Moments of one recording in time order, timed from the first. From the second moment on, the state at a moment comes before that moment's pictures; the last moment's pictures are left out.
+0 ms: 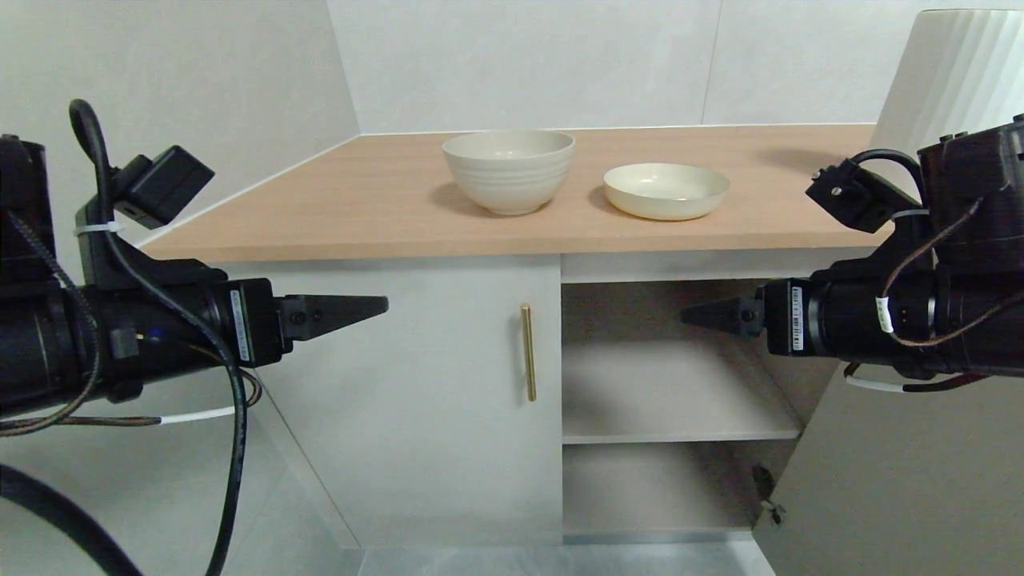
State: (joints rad) left arm -0.28 1.33 -0.93 -0.06 -0.27 -0.20; right arm 0.58 1.48 -1.10 0.07 -0.04 0.33
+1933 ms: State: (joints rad) left arm -0.29 1.43 -1.00 -0.06 -0.33 -0.25; right arm 0.57 1.49 -1.08 0.04 -0.03 0.30
